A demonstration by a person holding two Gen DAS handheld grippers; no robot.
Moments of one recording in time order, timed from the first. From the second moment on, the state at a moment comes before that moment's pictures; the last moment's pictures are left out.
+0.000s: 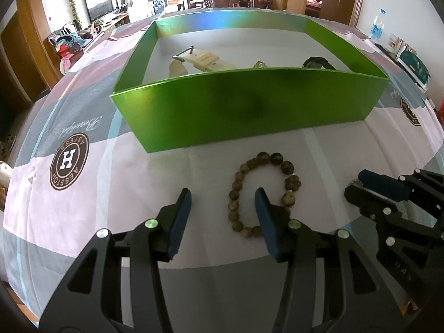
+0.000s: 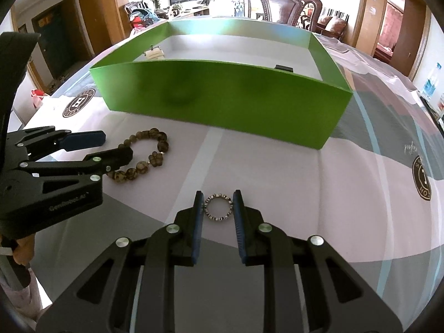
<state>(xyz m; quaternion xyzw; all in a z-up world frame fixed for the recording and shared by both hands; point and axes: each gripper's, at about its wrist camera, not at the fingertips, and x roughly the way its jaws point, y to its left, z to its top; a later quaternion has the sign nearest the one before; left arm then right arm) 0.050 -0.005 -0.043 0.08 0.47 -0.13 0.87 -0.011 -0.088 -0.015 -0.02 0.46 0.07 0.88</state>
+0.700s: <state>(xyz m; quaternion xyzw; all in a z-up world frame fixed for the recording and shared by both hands) 0.026 -0.011 -0.044 0.10 0.44 -0.13 0.88 -0.008 -0.093 -0.015 -0.02 0.46 0.06 0.89</state>
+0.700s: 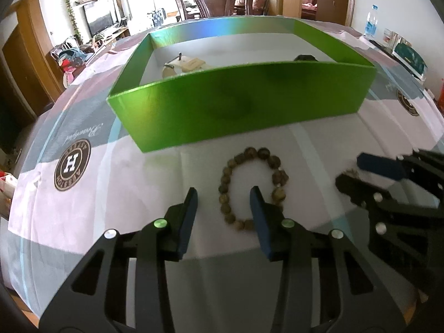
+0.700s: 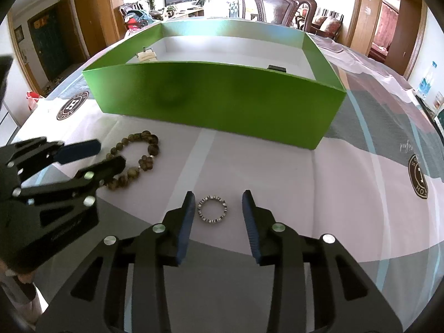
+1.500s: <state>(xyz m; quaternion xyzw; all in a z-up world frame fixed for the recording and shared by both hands) 0.031 -0.002 -0.046 0.07 0.45 -0.12 0.88 -0.006 -0.091 -0.017 -0.03 0.45 0.06 0.89</state>
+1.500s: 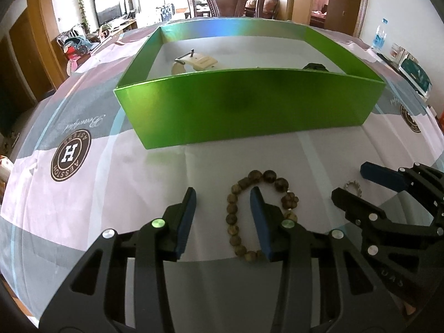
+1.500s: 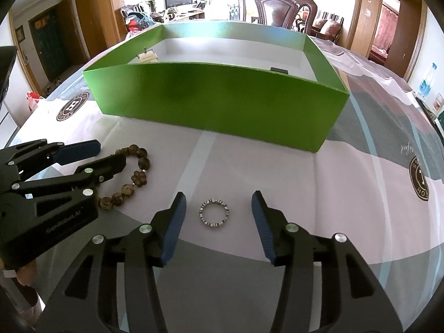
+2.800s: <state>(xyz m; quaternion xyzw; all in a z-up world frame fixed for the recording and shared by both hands) 0.022 0.001 -0.034 0.05 0.44 -0.13 0.89 -0.013 -0.089 -0.010 -0.03 0.43 0.06 0.90</state>
